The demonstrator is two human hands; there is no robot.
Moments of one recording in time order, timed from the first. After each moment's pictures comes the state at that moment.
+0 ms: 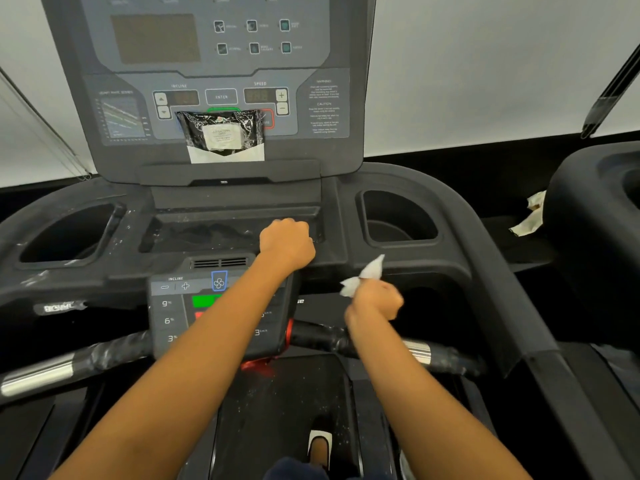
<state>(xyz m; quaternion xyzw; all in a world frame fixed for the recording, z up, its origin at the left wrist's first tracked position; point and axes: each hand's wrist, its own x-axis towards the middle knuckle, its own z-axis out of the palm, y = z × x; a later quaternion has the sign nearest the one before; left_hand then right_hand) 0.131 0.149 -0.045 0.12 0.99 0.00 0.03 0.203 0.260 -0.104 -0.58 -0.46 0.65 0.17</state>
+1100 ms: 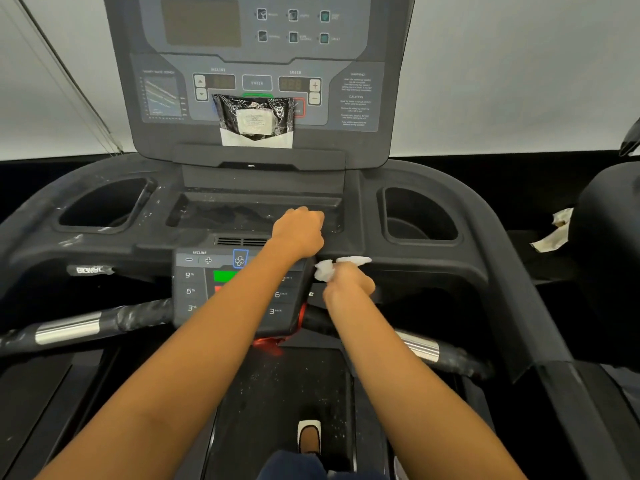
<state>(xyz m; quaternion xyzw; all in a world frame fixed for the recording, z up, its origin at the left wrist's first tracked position) 0.139 0.132 -0.042 0.12 0.99 0.07 0.05 0.211 0.211 -0.059 -0.50 -0.37 0.78 0.02</state>
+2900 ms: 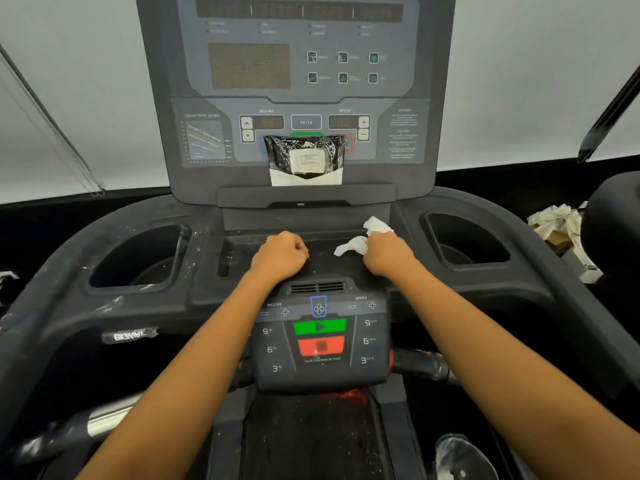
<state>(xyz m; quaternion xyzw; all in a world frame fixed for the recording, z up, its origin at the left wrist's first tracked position) 0.078 -0.016 -0.051 0.06 0.94 0.31 0.11 0.105 0.186 -0.037 -0.06 -0.99 0.07 -0.12</state>
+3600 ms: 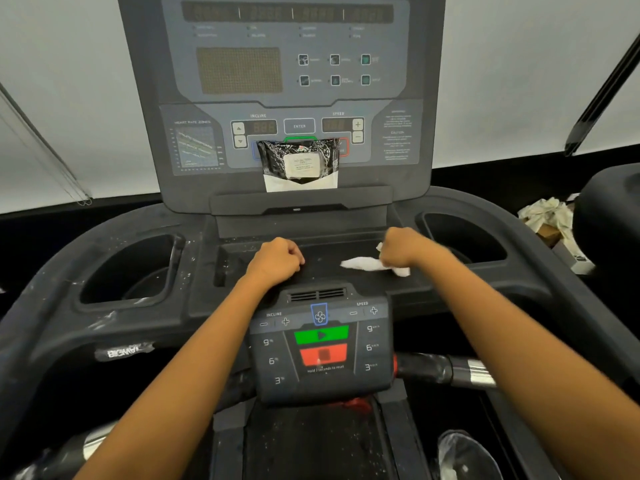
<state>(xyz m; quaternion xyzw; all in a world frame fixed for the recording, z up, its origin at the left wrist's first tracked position) 0.060 -0.021 -0.063 0.06 0.93 0.34 0.13 0.105 0.208 -0.007 -0.09 -0.97 0.08 -0.21</state>
